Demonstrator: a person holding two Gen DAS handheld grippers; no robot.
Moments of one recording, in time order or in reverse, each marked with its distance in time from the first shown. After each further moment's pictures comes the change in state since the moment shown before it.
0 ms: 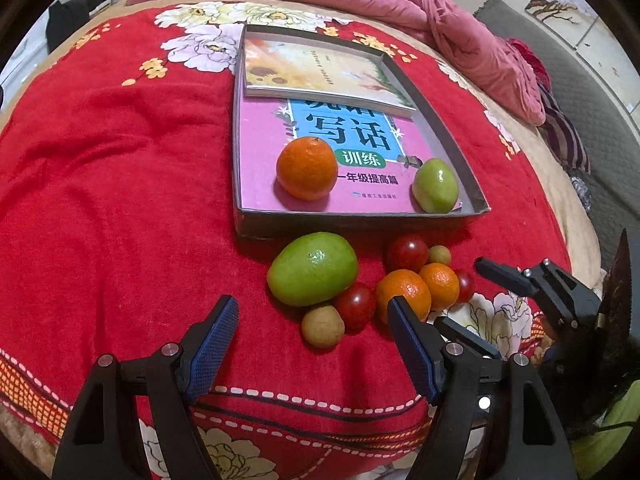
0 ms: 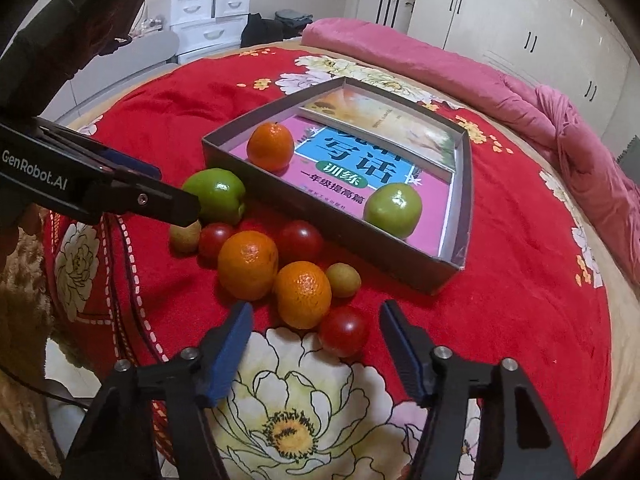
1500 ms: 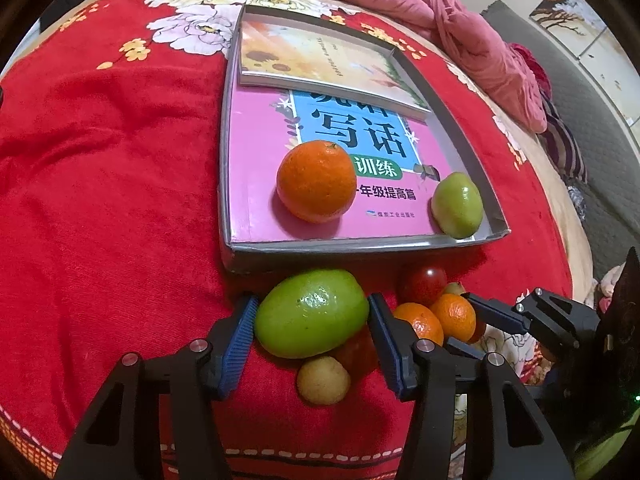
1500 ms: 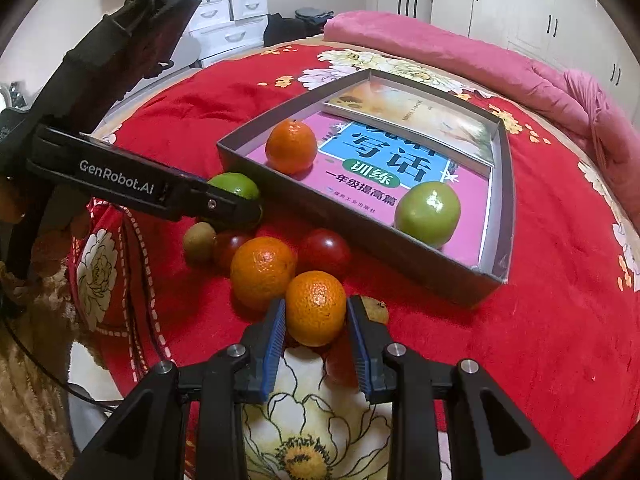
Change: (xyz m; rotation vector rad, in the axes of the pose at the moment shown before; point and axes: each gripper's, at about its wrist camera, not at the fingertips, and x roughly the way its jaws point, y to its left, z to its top) left arm 0.042 0.009 0.024 -0.030 0.028 -0.049; right arm 0.014 -0.007 0.007 0.017 0.003 0.152
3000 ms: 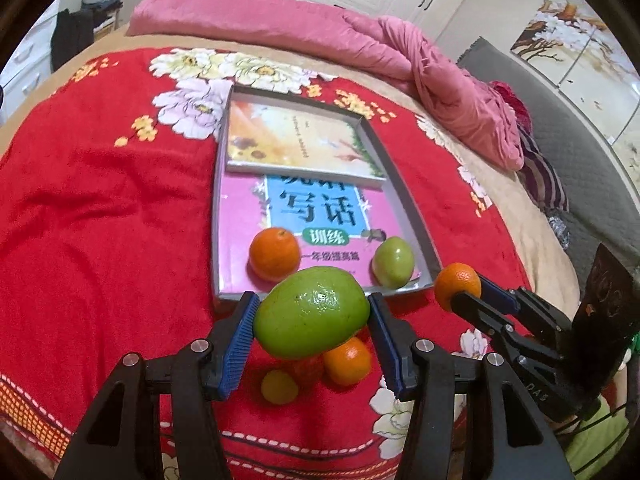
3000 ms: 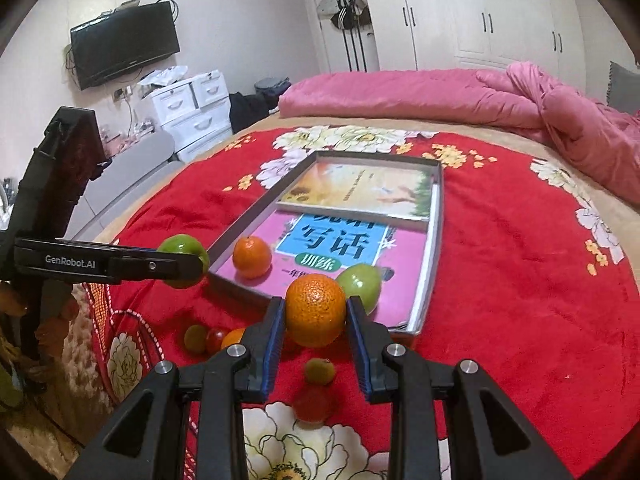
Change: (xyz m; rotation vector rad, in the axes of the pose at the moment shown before) left arm -0.073 -0.028 0.007 0.007 -0.185 -0.033; right arm -0.062 -0.052 0.014 0.237 -0.254 0.012
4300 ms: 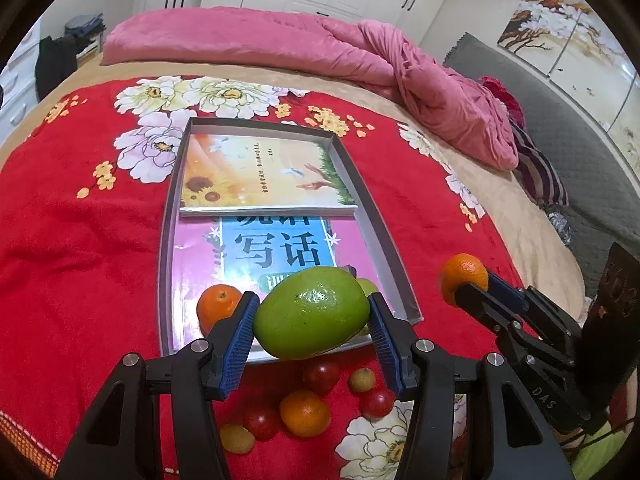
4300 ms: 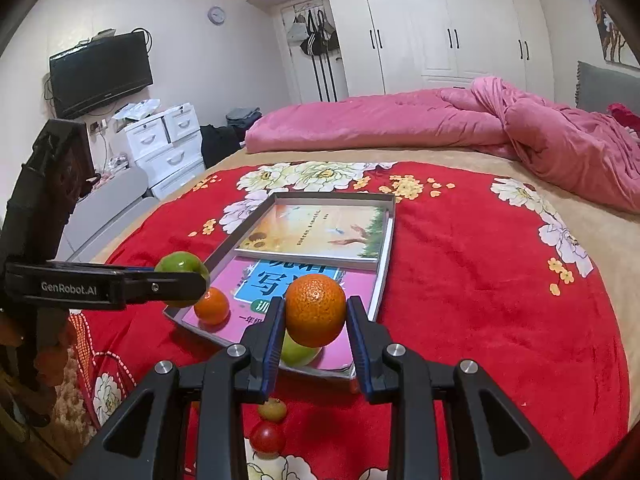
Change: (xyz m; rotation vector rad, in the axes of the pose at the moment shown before) left arm 0.019 -0.043 0.031 0.060 -0.030 0.014; right arm -0.015 -0.033 0.021 0.058 -0.097 -0.079
